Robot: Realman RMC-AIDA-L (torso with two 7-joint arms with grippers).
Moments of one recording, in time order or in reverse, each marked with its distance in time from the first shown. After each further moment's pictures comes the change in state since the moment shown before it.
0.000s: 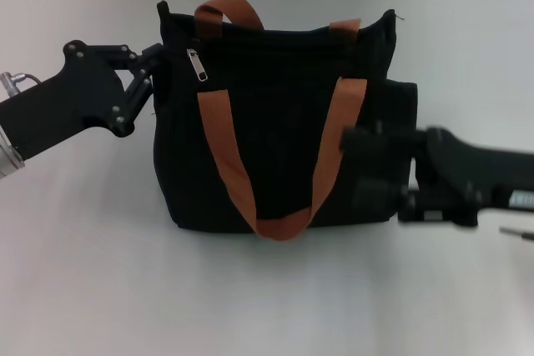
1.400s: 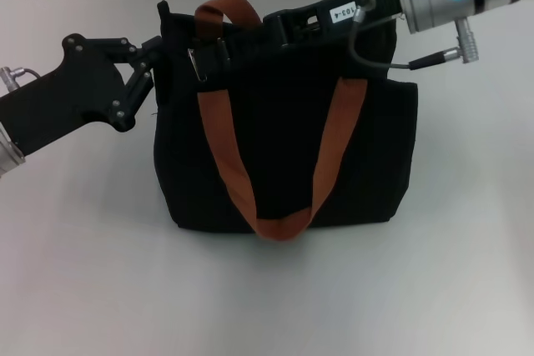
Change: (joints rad) left arm -0.005 -0.002 0.000 0.001 -0.014 0.011 0.003; right arm 0.415 -0.029 -0.469 -0.233 0.061 0.450 0.955
